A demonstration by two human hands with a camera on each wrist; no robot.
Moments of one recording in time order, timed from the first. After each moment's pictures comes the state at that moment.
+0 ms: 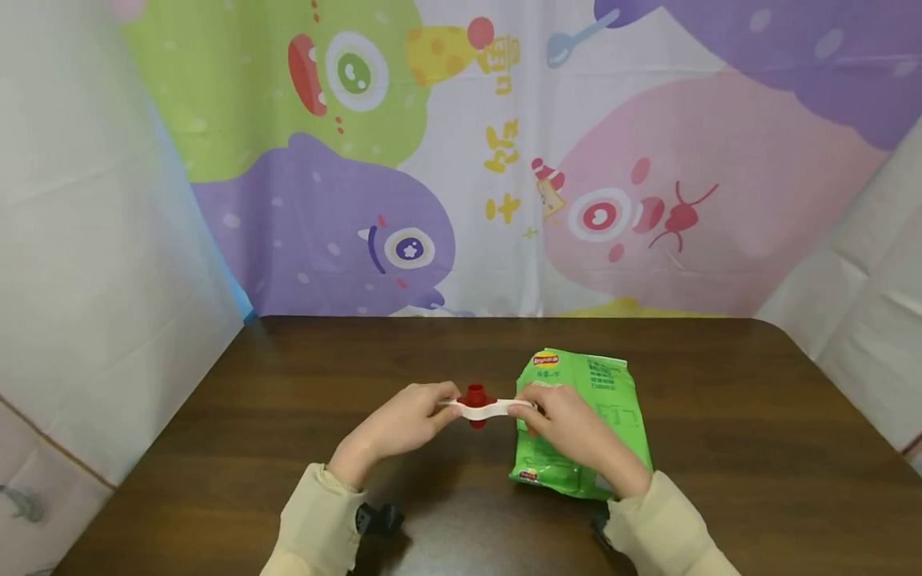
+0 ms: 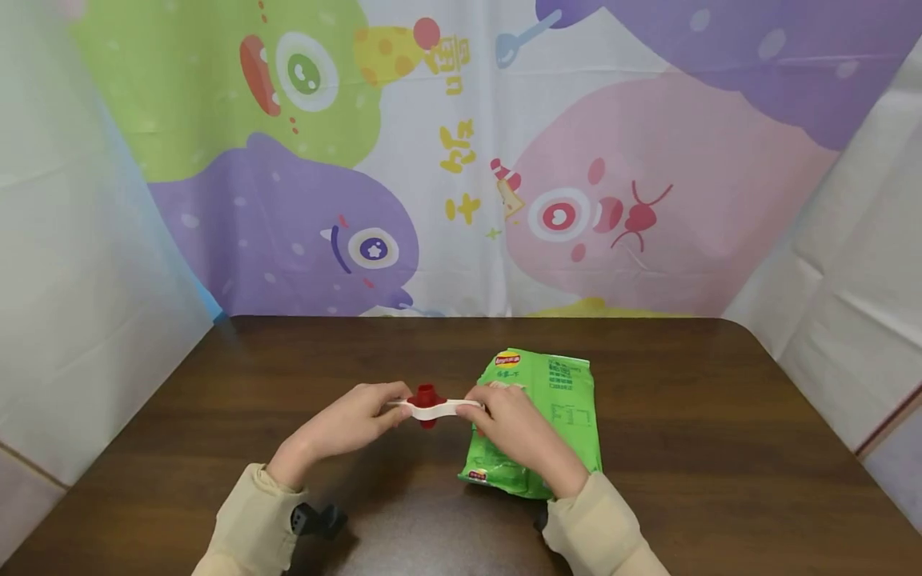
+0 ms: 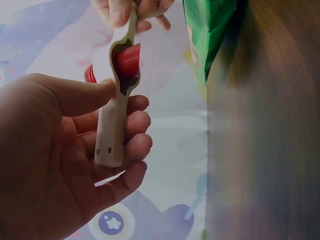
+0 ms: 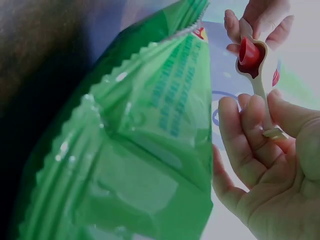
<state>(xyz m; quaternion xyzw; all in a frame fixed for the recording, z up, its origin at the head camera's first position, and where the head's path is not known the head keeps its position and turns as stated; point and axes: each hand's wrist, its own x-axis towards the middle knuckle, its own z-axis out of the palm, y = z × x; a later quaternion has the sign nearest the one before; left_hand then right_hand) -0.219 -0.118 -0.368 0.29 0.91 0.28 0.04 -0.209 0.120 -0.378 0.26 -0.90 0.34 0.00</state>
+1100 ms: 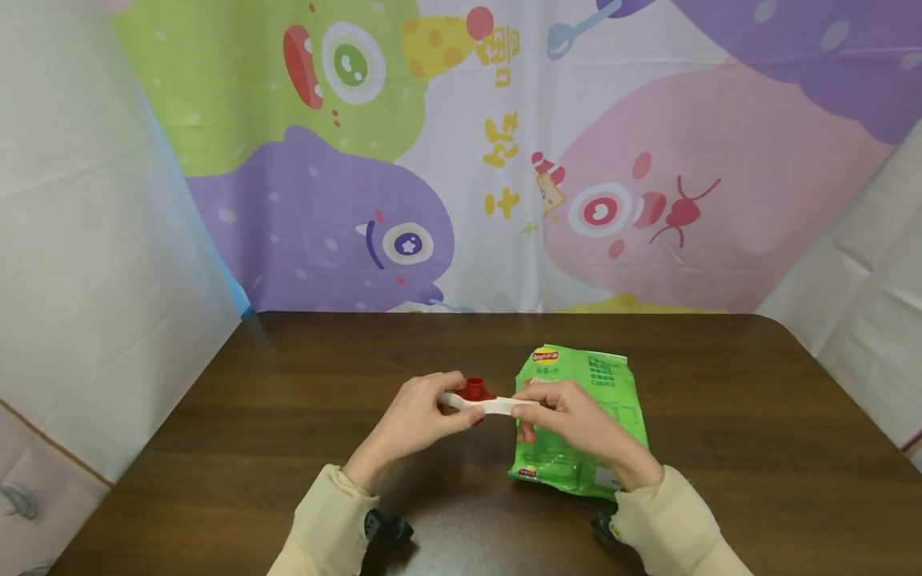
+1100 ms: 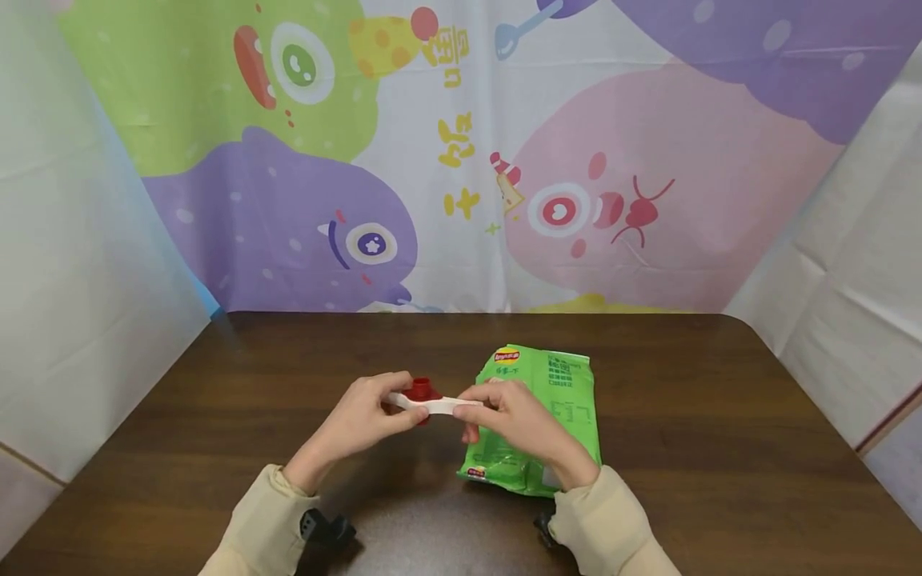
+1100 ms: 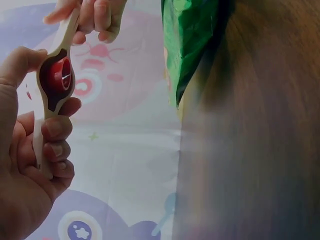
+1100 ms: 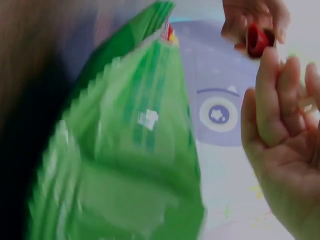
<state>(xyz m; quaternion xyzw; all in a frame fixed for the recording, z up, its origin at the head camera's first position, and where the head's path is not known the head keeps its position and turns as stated) -0.216 -0.104 -0.378 0.27 0.89 0.35 -0.08 -0.210 0.131 -0.376 0.31 -0.79 0.51 -0.09</state>
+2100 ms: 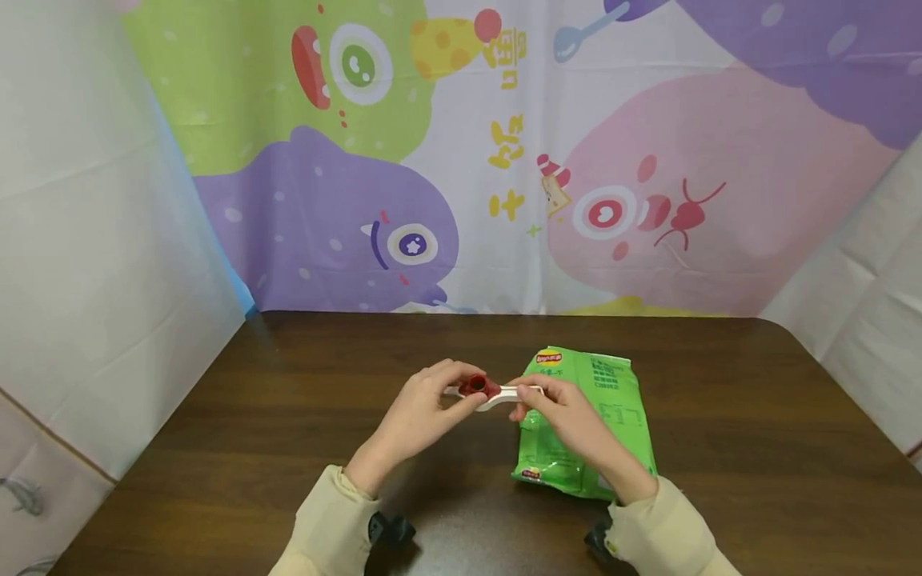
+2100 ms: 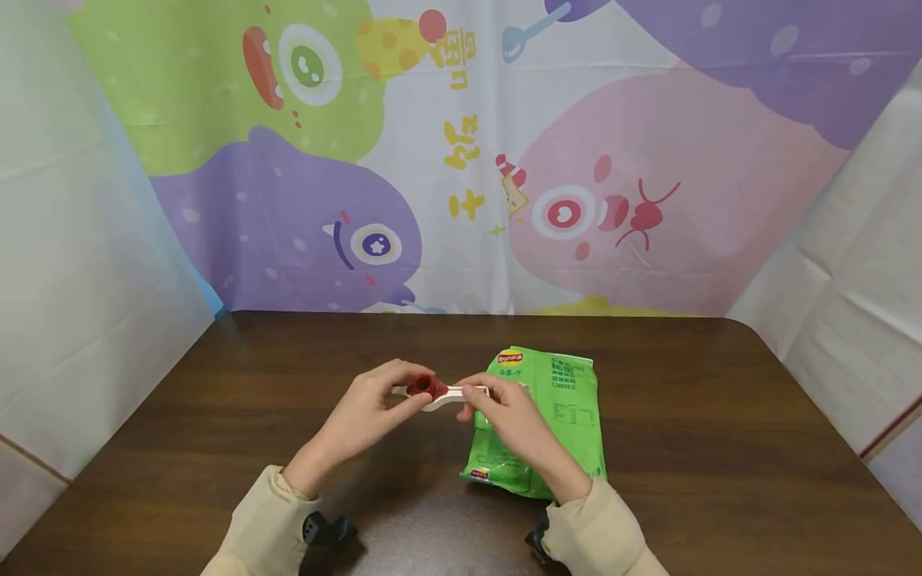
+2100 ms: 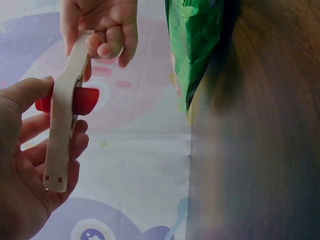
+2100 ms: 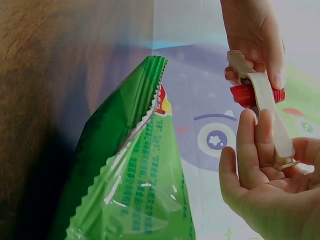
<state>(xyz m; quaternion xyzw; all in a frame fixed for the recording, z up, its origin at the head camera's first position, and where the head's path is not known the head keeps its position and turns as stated) -0.214 -0.101 -0.372 0.30 0.87 0.38 -0.14 -0.204 0.115 -0.375 0.18 -0.78 0.59 -0.08</state>
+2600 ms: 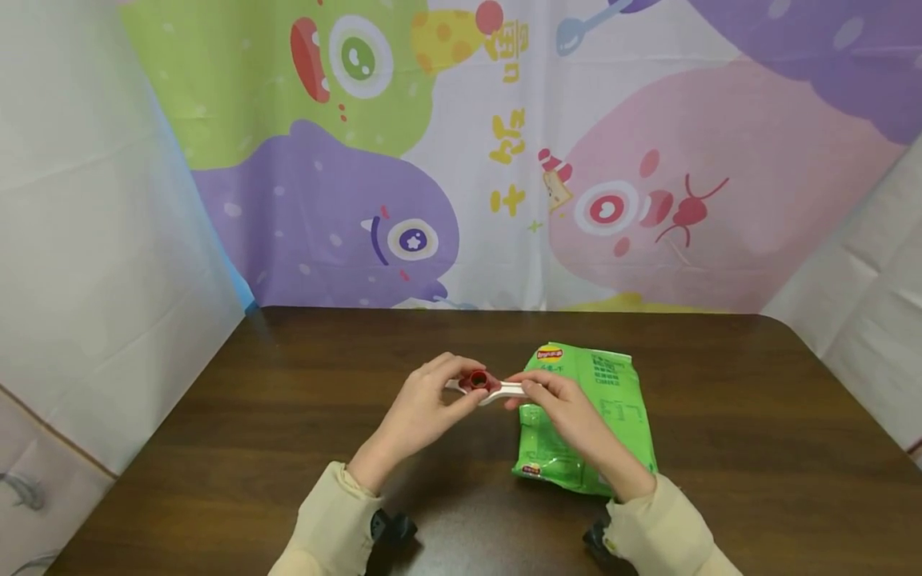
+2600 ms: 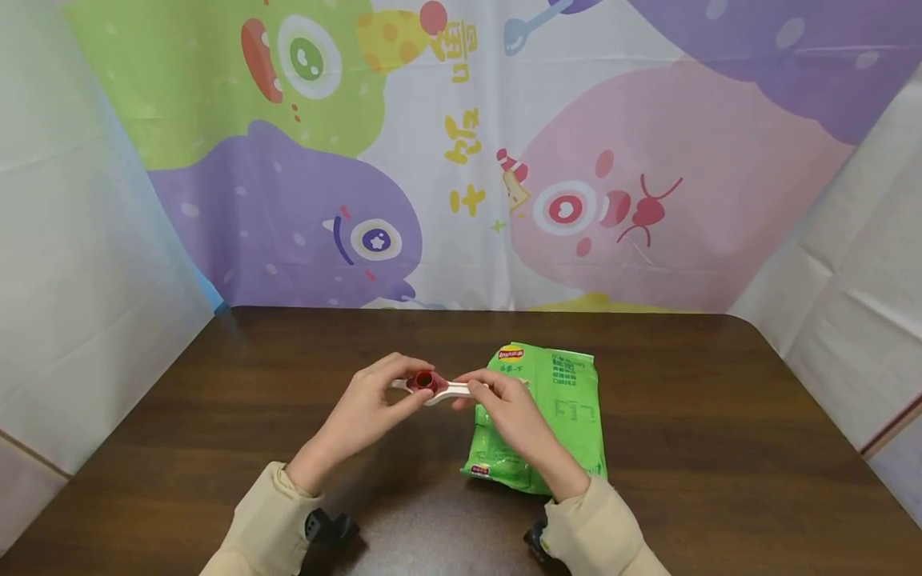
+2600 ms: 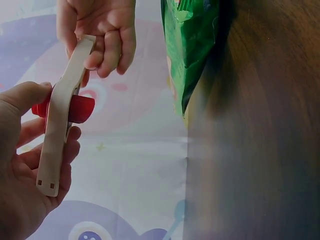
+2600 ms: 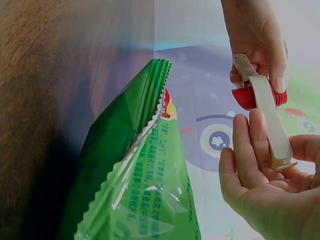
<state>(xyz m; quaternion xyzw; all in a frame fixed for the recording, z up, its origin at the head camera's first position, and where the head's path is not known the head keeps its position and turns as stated) -0.214 -0.099 -0.374 0.30 0.86 0.38 -0.16 -0.204 0.113 -0.377 0.19 -0.75 0.63 -0.09</state>
